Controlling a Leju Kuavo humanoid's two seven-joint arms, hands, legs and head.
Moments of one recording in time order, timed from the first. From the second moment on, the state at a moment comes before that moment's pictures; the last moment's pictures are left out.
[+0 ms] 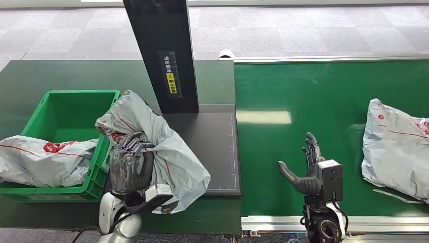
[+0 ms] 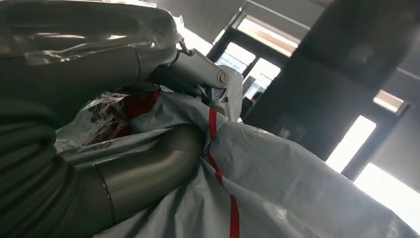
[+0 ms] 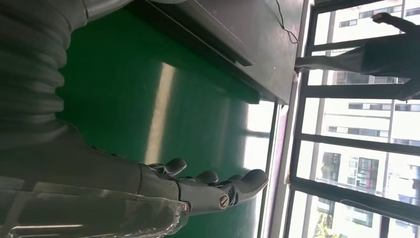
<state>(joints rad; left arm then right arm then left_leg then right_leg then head) -0.10 -0.20 -0.13 -1.27 -1.04 0.69 -0.69 -0.07 0.11 -0.07 -1.29 0.09 0.03 -0.51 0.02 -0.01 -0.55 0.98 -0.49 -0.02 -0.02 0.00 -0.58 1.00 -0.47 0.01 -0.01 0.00</state>
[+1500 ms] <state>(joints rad) -0.88 0.22 -0.58 -0.55 -1.54 0.46 0.51 -0.07 0.08 0.00 -1.29 0.06 -0.02 -0.51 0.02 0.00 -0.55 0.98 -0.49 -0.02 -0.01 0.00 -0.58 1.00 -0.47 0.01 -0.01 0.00</state>
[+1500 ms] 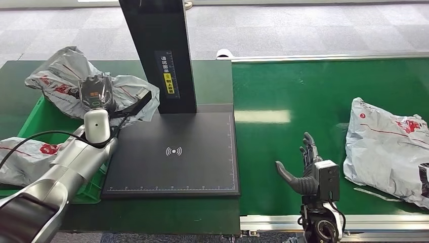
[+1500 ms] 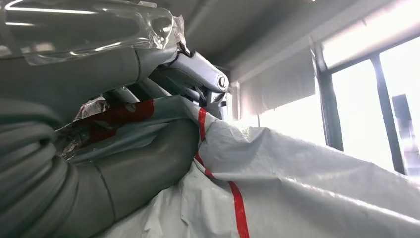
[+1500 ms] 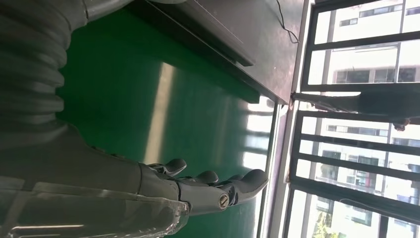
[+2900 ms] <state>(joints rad) -0.89 0.18 0.30 -0.33 -0.90 -0.02 0.20 -0.11 0.09 0.02 -1.25 0.10 0.00 -0.48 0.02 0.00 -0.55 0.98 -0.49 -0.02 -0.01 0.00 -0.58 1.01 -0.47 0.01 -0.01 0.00</state>
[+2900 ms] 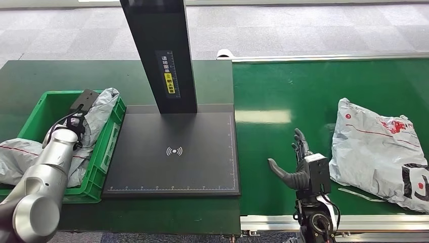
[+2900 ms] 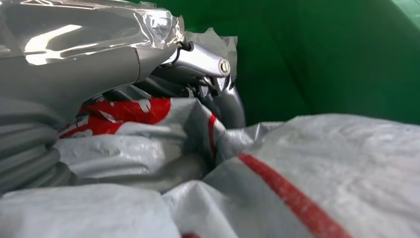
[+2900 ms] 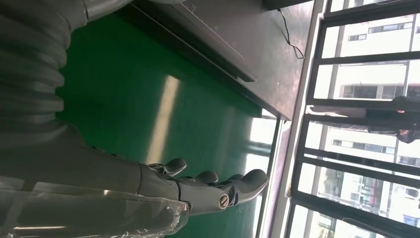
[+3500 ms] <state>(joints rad) -0.86 0.10 0.47 -0.50 -0.84 0.69 -0.52 -0.10 0.09 0.02 -1.25 0.07 -0.03 -0.49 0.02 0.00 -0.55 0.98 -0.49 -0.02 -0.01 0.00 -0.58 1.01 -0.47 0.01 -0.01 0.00</state>
